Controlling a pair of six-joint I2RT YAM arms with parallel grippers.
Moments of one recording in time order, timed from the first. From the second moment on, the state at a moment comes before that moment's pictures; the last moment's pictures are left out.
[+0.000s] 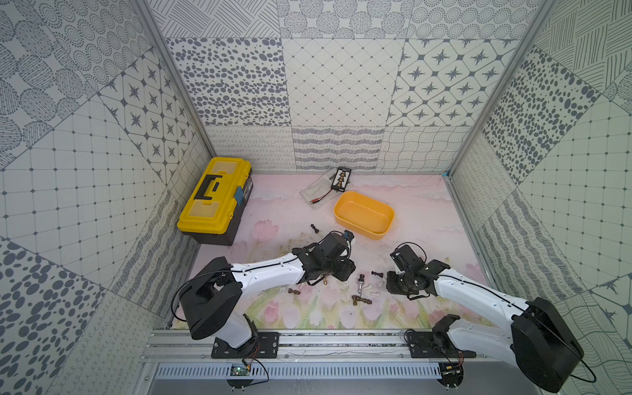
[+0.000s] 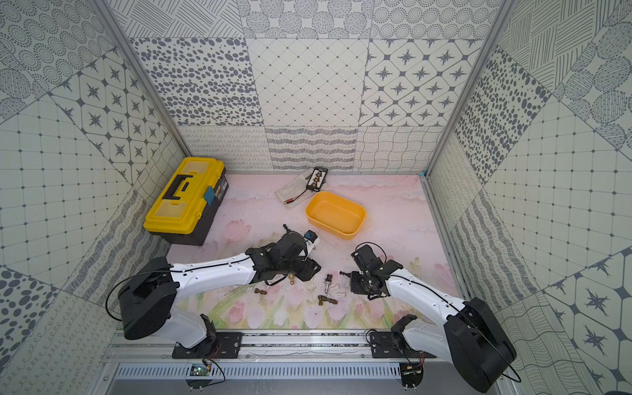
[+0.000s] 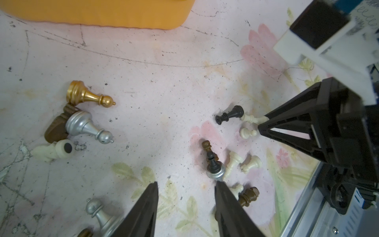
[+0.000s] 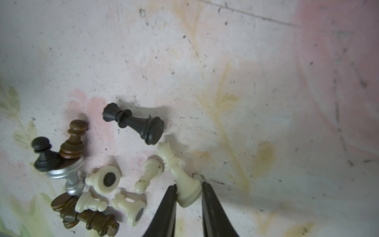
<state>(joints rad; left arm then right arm) -0.89 1.54 0.90 -0.20 0.08 -0.34 0.59 1.15 0.52 -0.62 -0.04 0.63</state>
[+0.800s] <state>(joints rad) -0.89 1.56 0.91 -0.19 0.08 -0.34 0.59 1.24 0.57 -0.65 -0.02 0.61</state>
